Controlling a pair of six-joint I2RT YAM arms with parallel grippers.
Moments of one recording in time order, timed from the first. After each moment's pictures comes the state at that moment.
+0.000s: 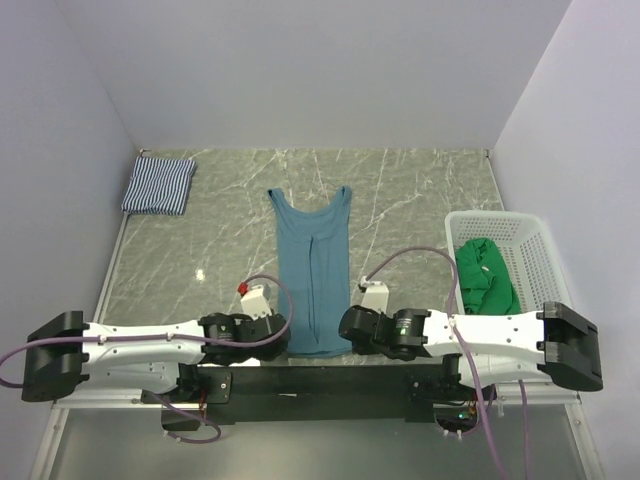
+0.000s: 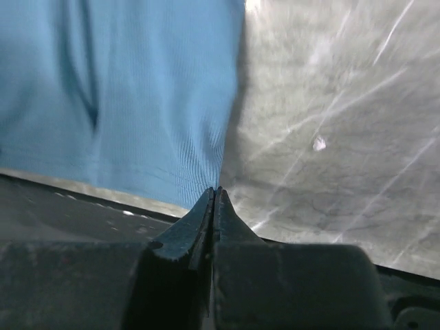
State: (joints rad) left arm -1.30 1.04 0.46 -0.50 -0.40 -1.43; right arm 1.29 1.14 0.57 -0.57 0.38 1.17
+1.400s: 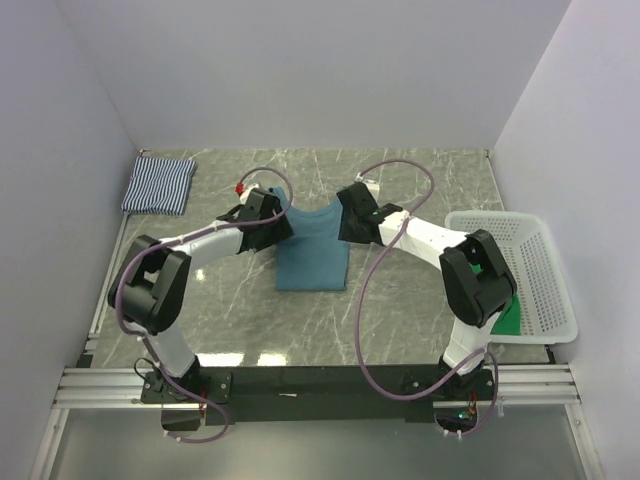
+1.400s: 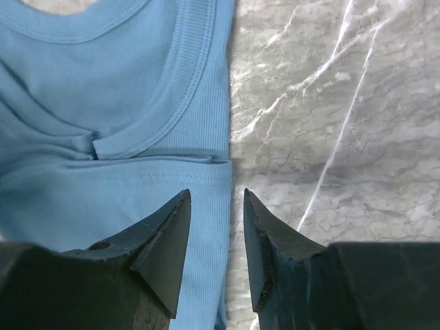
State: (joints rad) left arm -0.47 1.74 1.05 -0.18 -0.15 -0.82; right arm 0.59 1.80 1.23 -0.37 0.27 0.62
